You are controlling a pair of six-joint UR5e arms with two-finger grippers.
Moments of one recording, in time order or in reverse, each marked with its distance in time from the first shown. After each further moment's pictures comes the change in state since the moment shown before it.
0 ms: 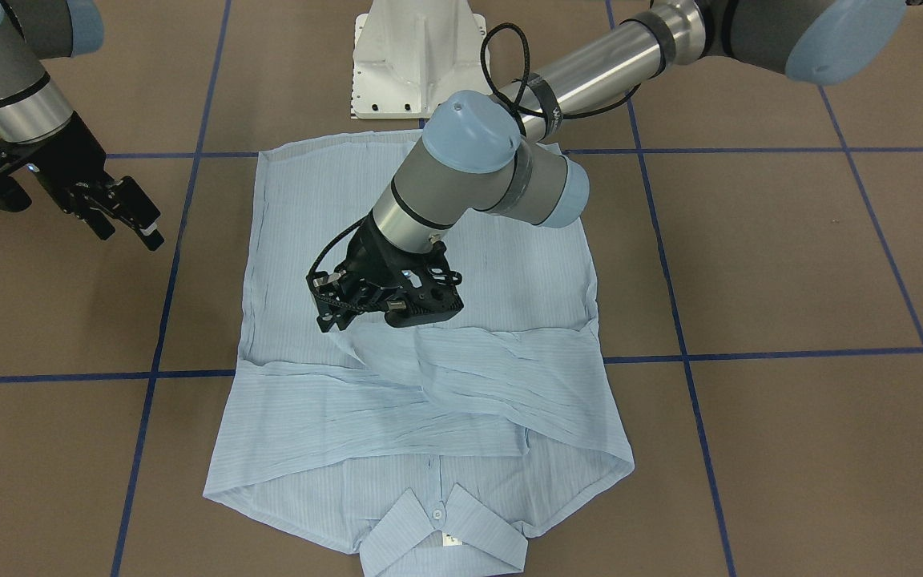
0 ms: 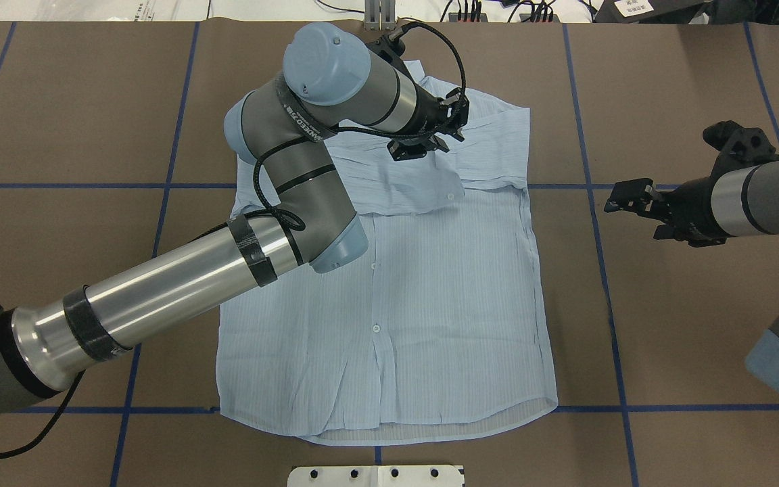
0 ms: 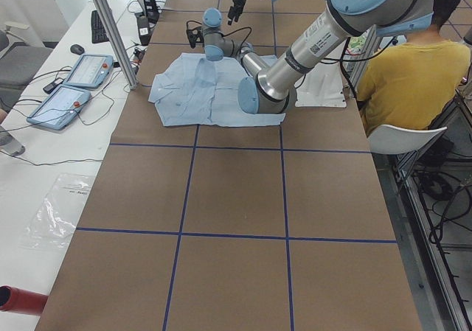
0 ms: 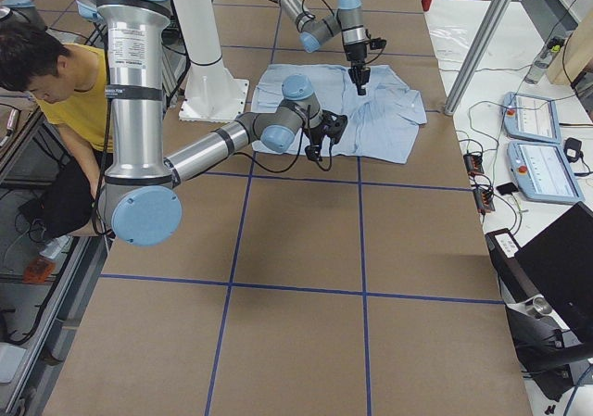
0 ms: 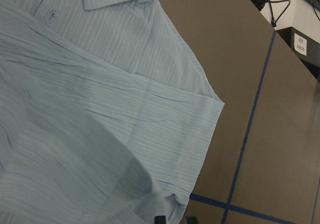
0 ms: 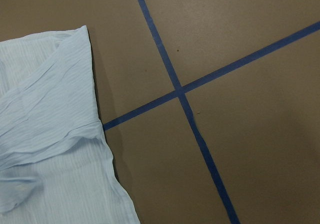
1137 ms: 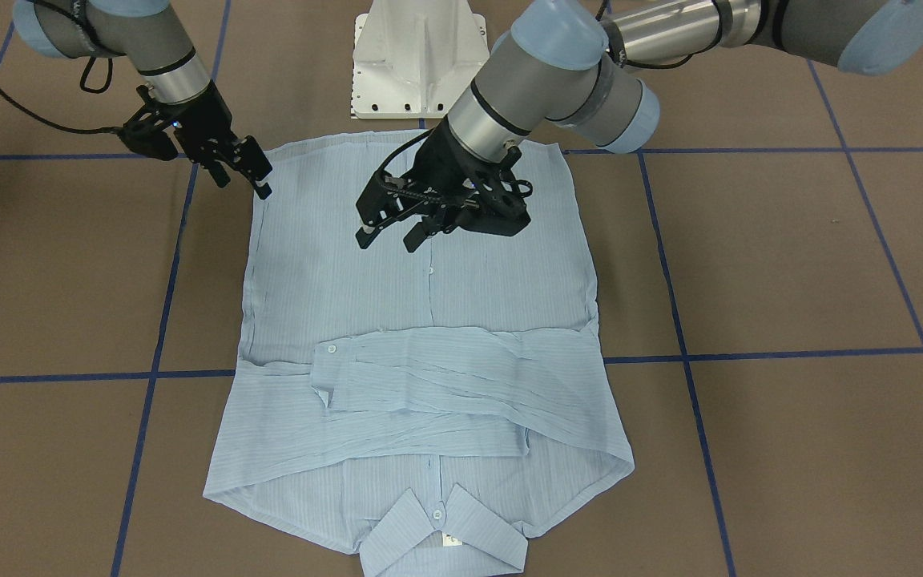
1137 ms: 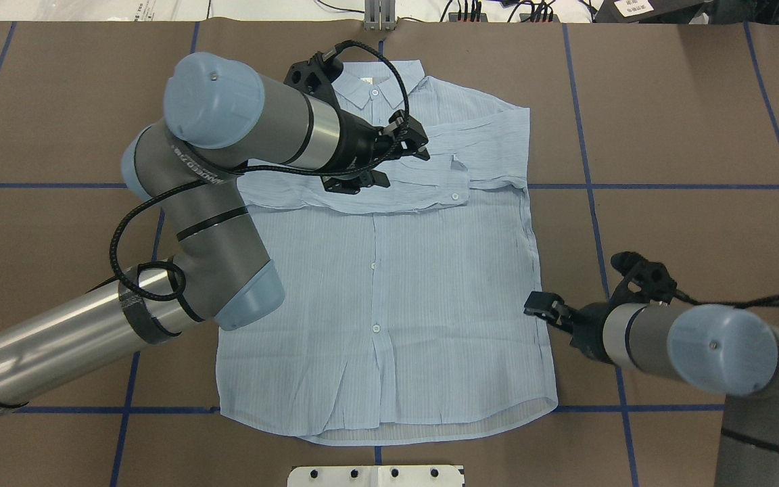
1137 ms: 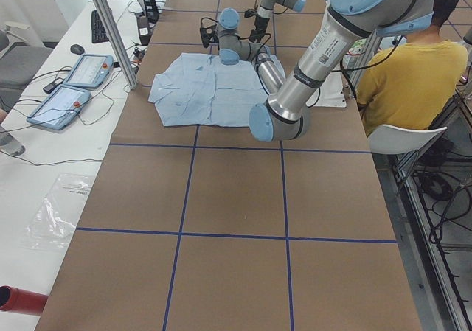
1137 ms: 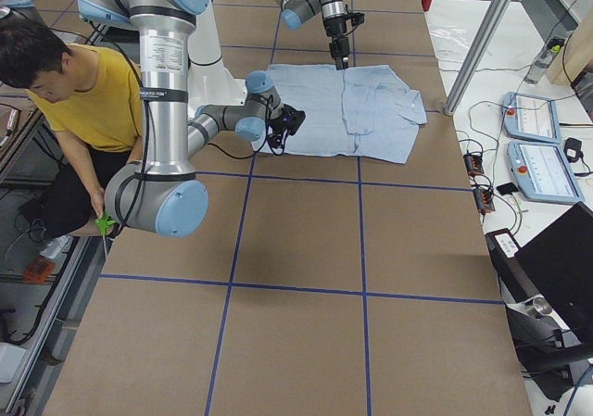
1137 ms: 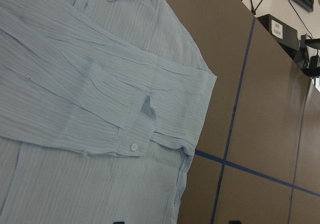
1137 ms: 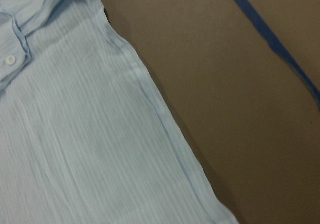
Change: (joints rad) left arm 0.006 0.291 -0.470 0.125 -0.009 0.073; right arm -0.503 -0.009 0.087 -0.034 -0.379 0.438
